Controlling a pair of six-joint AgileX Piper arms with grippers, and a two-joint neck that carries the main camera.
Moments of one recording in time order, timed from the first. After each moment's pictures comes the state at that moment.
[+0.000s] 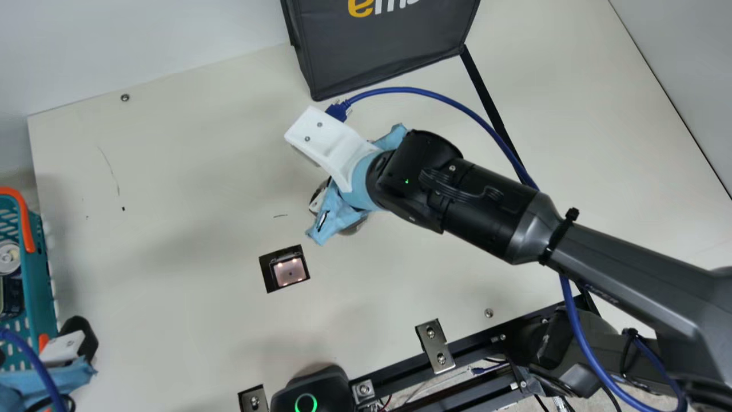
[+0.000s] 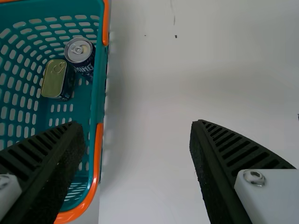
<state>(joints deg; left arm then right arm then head) -8.7 42.9 -42.6 9.6 57.3 -8.6 39.3 82.9 -66.5 -6.9 49.4 8.2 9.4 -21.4</state>
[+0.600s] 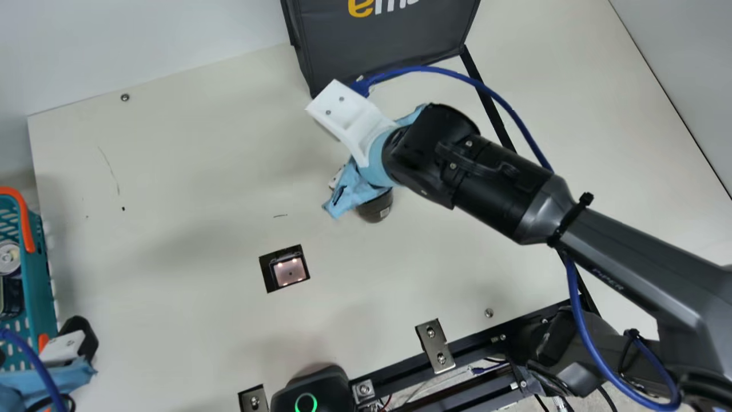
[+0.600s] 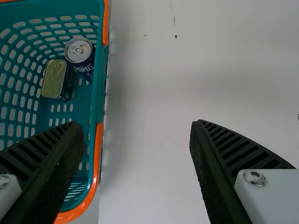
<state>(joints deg) -8.7 42.9 -42.6 9.6 57.3 -8.6 33.3 82.7 -69.7 -8.7 51.9 7.3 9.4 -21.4</state>
